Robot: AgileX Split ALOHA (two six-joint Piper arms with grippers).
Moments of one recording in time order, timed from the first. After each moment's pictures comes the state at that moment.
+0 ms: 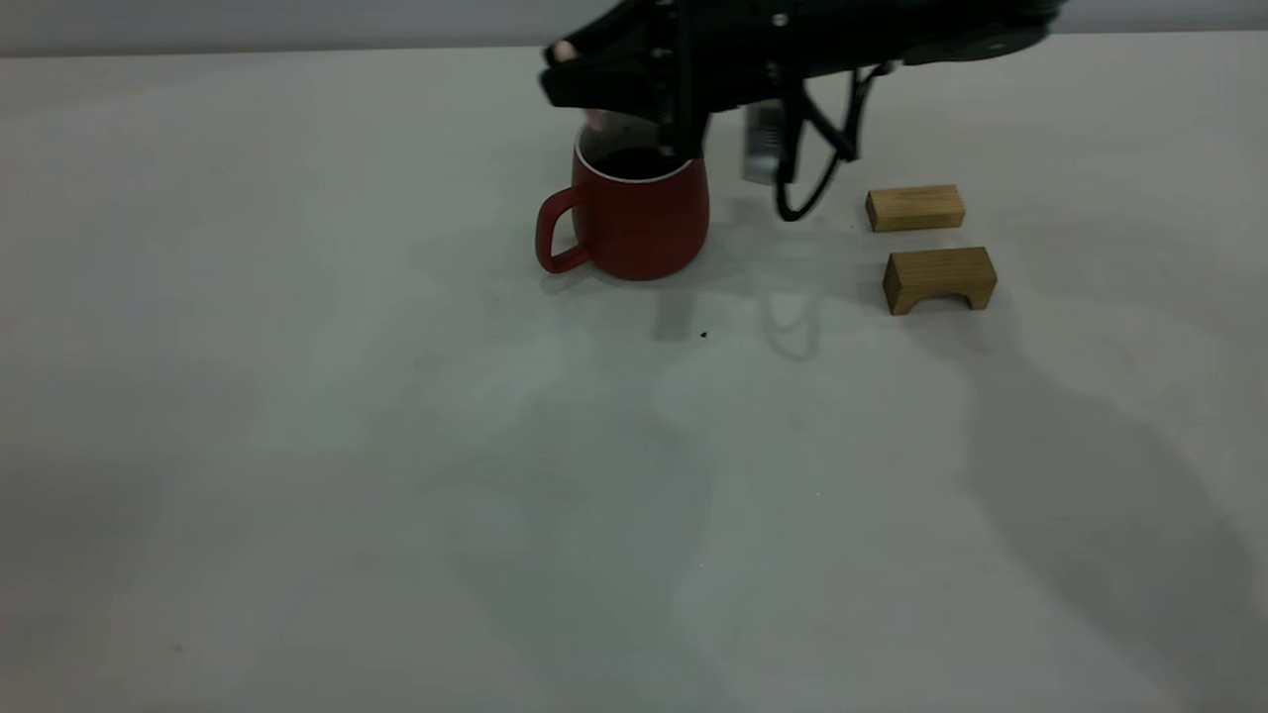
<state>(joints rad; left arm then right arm) -0.05 -0.02 -0.49 -0.09 1.13 0.07 0.31 2.64 -1.77 1.75 1.01 0.50</state>
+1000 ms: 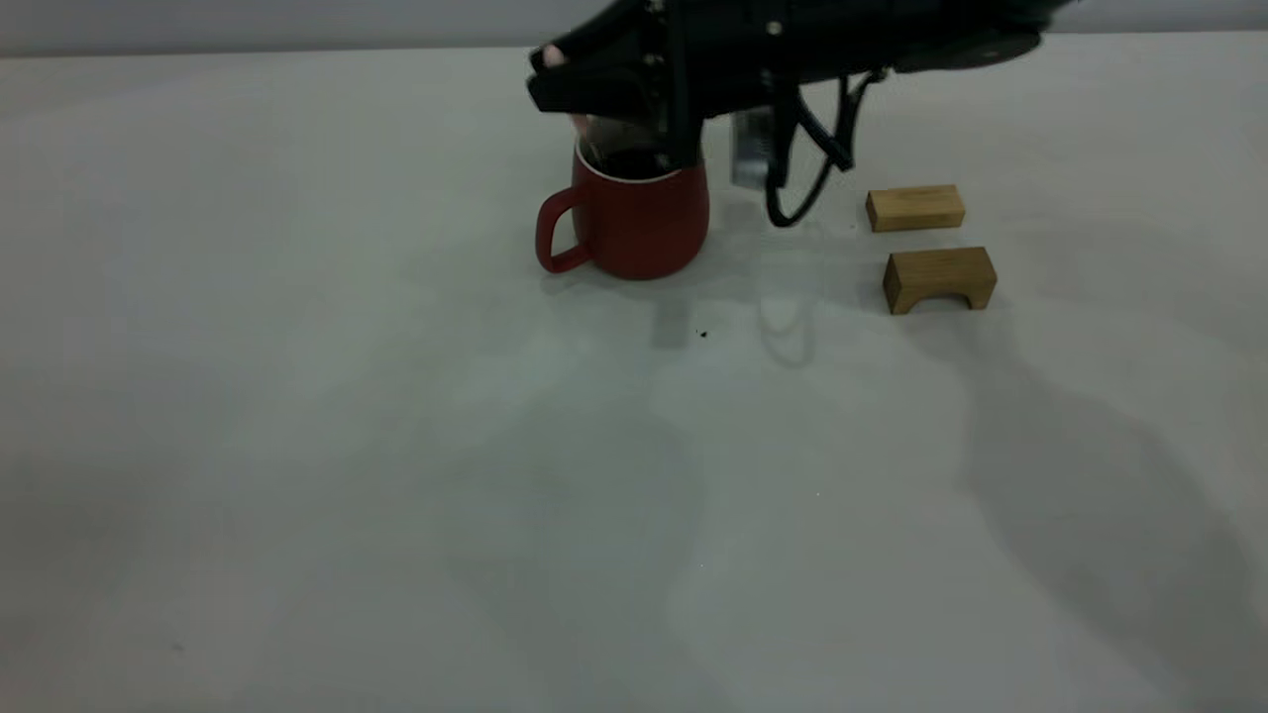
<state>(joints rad) -0.05 -0.02 -0.49 -0.09 1.13 0.07 0.31 2.65 -1.76 1.76 1.04 0.46</state>
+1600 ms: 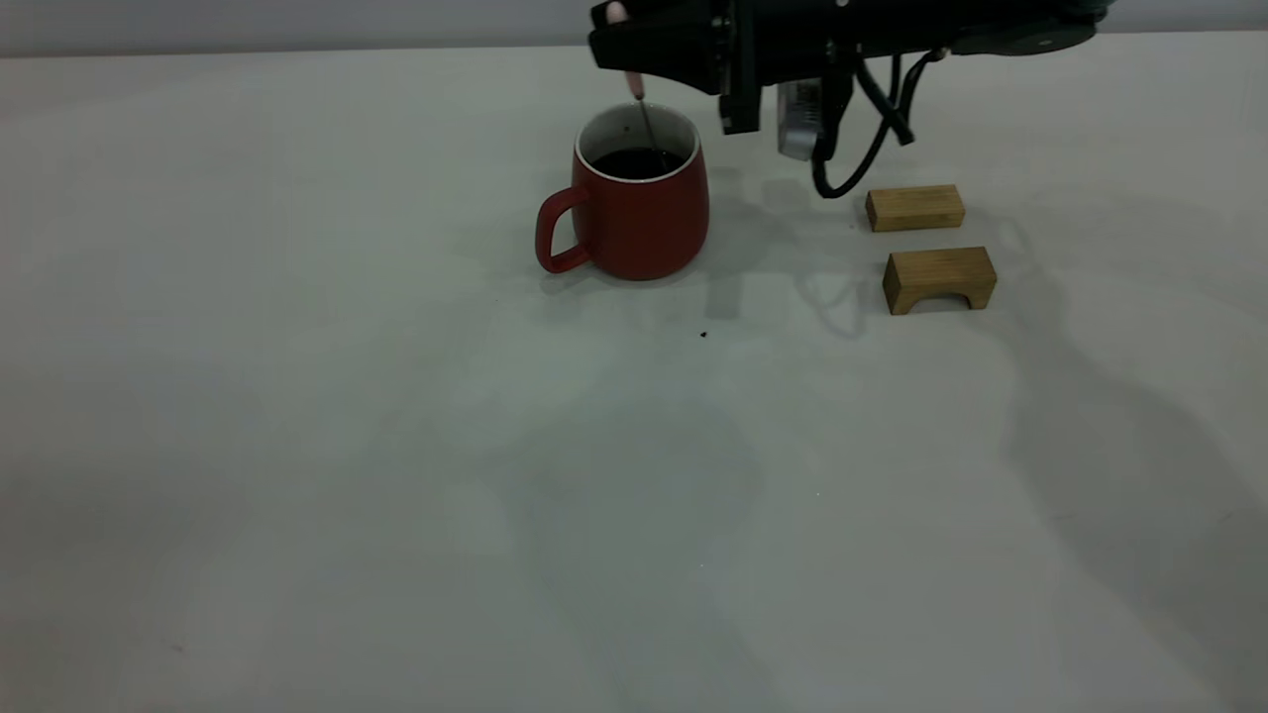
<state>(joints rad) -0.05 -0.02 -0.49 -0.09 1.13 0.07 0.22 2.67 -1.79 1.74 1.14 0.46</state>
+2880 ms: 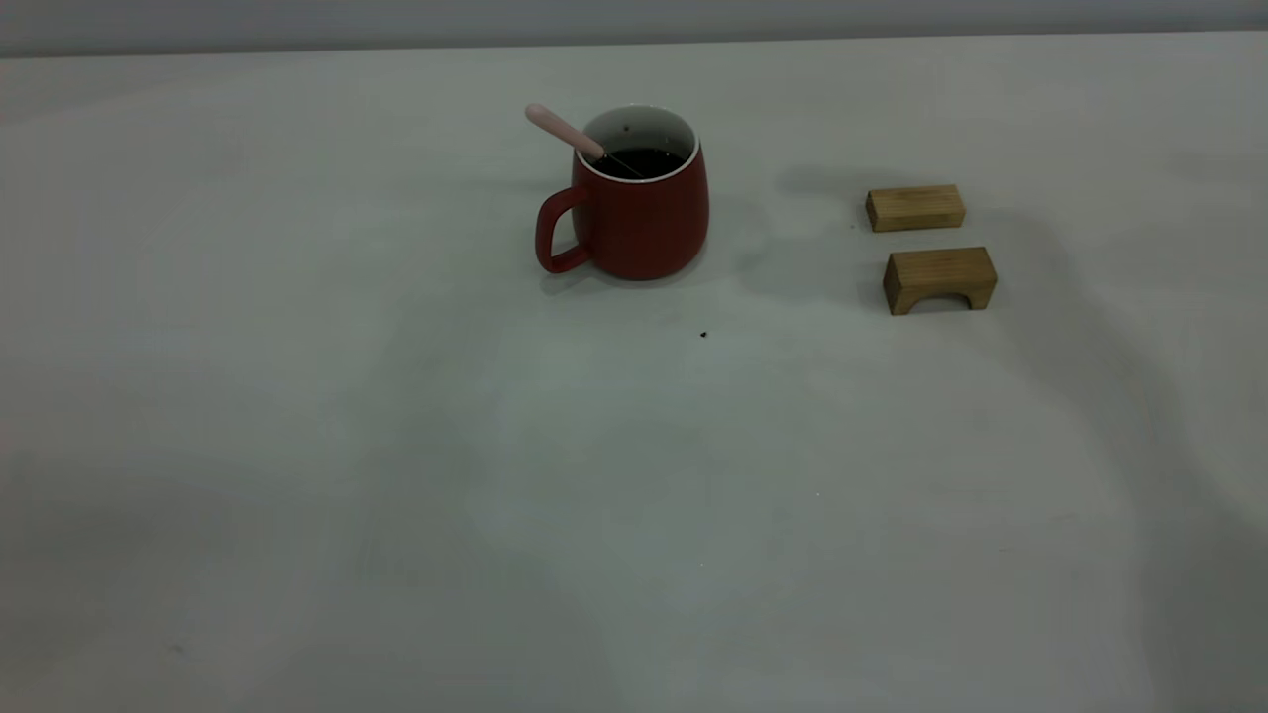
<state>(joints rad) -0.05 -0.02 -0.49 -0.09 1.13 0.07 0.21 1.99 -1.79 0.55 1.21 -0.05</state>
